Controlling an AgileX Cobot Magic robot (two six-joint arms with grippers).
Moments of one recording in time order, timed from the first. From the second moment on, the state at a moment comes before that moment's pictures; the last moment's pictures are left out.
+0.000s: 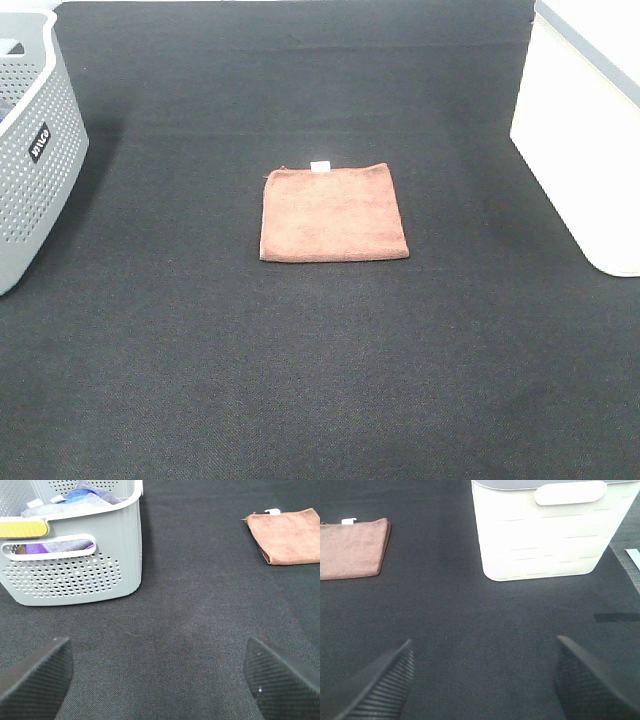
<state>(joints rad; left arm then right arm) -0.01 0.00 -0.50 -0.08 1.06 0.05 -0.01 -0.01 -0.50 0.01 1.05 0.01</state>
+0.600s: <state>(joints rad) -0.01 0.00 -0.50 -0.08 1.06 0.05 -0.01 -0.01 -0.50 0.01 1.05 0.01</state>
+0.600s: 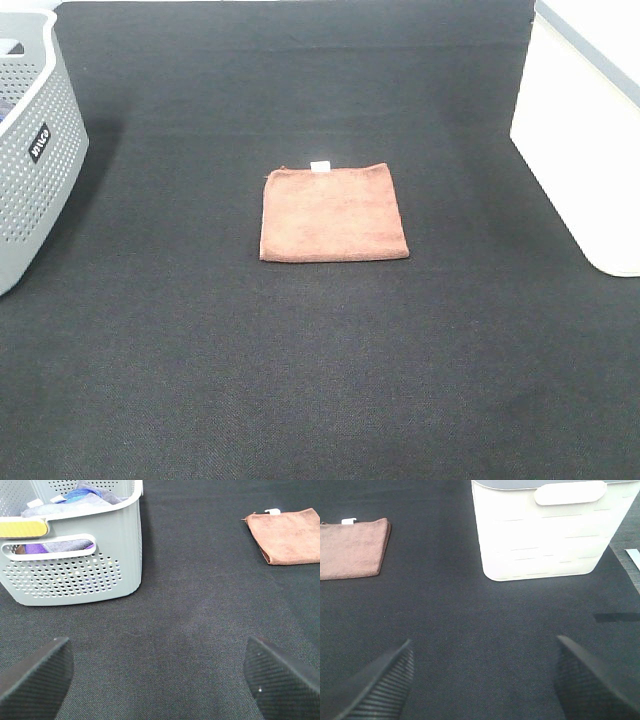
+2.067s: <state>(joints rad) -0.01 0.00 -0.50 -0.08 1.06 0.05 -0.01 -0.01 -0.50 0.01 1.05 0.01</state>
